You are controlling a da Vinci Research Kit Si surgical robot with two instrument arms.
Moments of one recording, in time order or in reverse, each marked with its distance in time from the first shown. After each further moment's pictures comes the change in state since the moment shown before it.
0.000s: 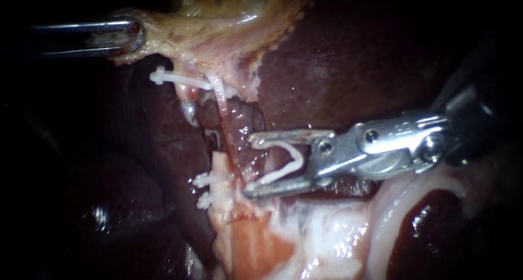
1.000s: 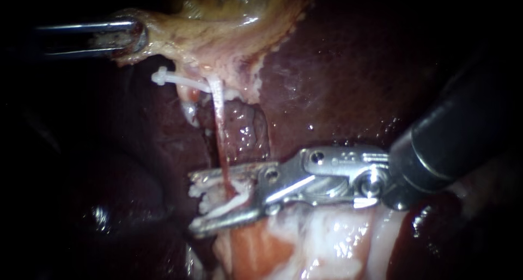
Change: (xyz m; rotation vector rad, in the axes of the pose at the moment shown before) right arm 0.003 -0.003 0.005 0.226 0.202 0.153; left arm 0.000 0.000 0.000 0.002 0.001 0.001
